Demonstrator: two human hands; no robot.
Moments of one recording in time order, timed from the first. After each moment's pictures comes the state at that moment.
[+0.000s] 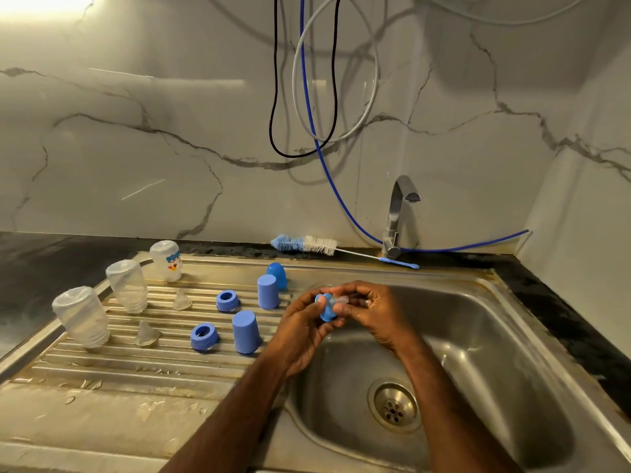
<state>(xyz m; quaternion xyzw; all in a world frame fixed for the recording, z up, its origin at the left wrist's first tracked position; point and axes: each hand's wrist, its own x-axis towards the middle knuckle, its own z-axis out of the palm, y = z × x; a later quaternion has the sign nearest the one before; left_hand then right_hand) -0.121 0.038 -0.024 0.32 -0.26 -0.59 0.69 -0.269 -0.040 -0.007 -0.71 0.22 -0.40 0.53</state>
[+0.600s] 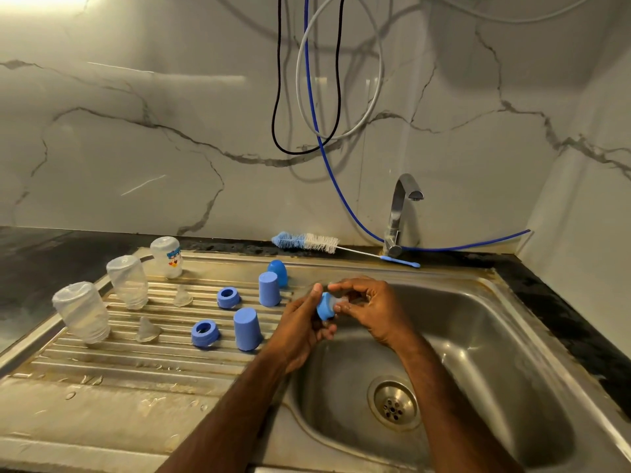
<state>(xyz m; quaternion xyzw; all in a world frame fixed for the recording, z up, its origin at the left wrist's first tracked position) -0.113 0.037 -0.031 0.40 -0.33 -0.57 0.63 -0.267 -0.036 0.000 -0.77 0.24 -0.40 0.44</state>
